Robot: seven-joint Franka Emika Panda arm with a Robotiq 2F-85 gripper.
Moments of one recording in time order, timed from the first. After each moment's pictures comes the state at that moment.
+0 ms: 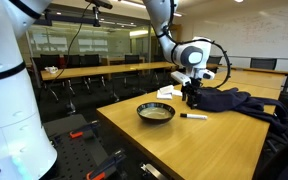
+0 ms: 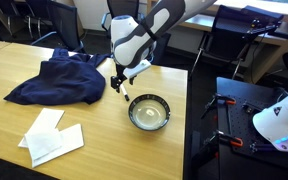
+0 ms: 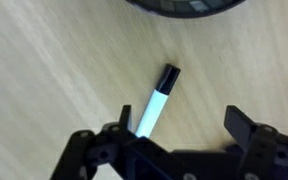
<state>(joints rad) -0.05 0.78 -0.01 -1.68 0.20 2.49 0.22</state>
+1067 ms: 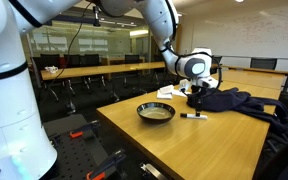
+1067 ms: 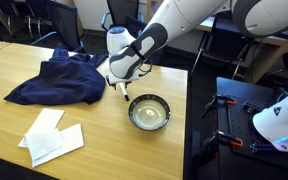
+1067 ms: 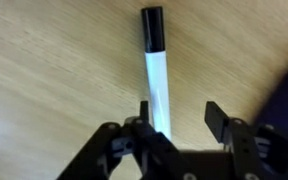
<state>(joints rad) 0.07 0.97 -0.17 -1.49 0.23 2.55 0.75</state>
